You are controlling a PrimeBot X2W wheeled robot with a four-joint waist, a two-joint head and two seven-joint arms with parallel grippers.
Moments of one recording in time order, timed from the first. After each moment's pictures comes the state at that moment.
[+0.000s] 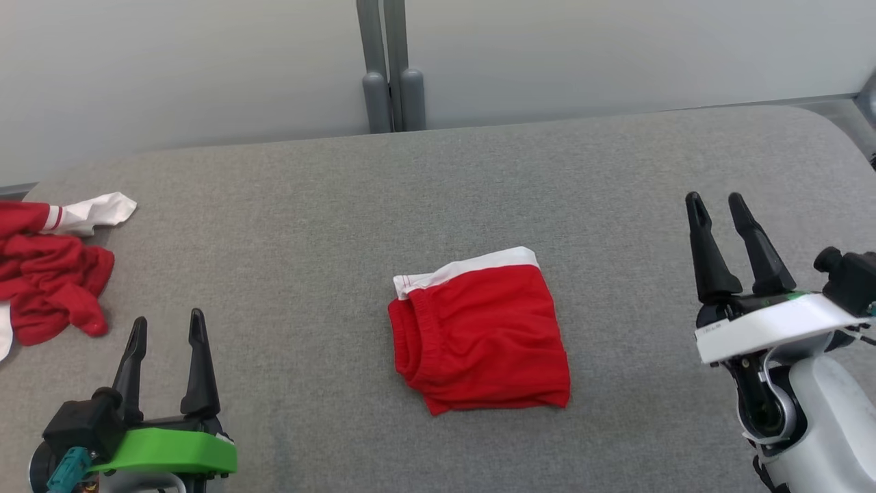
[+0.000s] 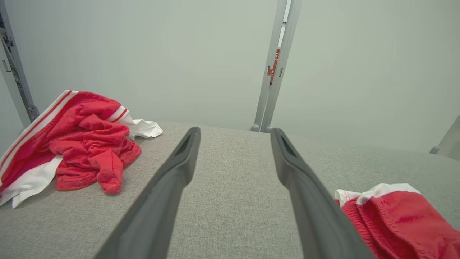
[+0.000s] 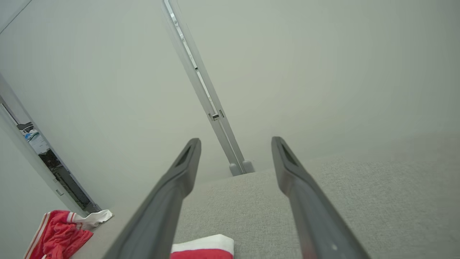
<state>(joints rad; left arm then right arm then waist) -0.03 0.09 0.06 0.18 -0.29 -0.13 -0.26 -0.26 -0.28 0.18 0.16 0.71 0.13 -0.25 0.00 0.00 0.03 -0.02</state>
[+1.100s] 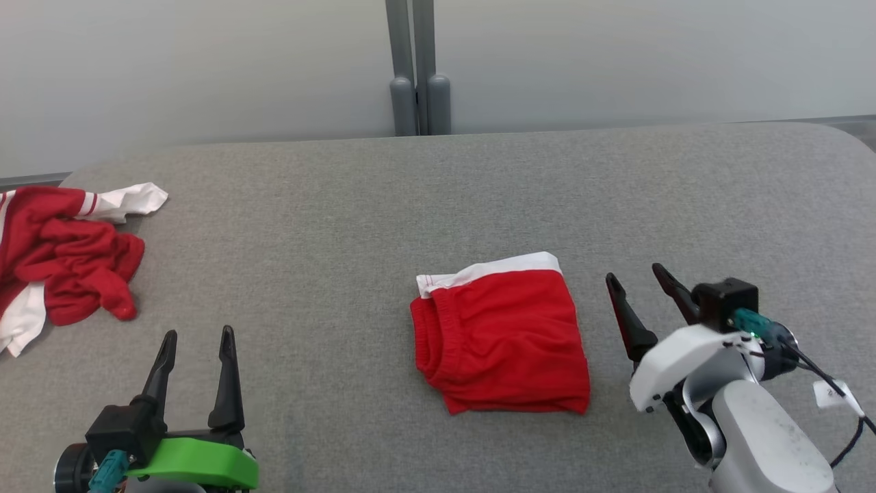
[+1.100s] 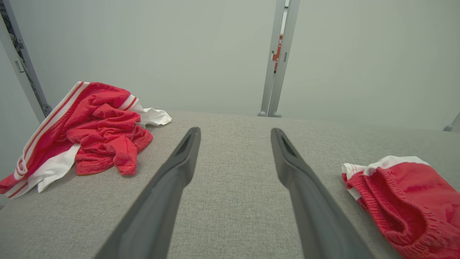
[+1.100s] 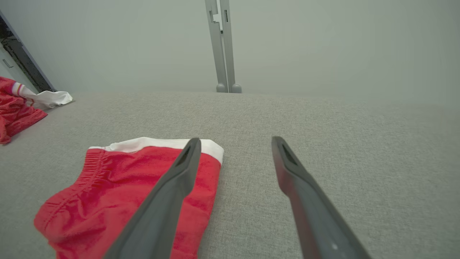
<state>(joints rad) -0.01 0.07 0.03 0.21 -0.20 -0.13 -0.26 -0.28 -0.15 0.19 0.44 0.27 0.13 -0.15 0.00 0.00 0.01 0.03</state>
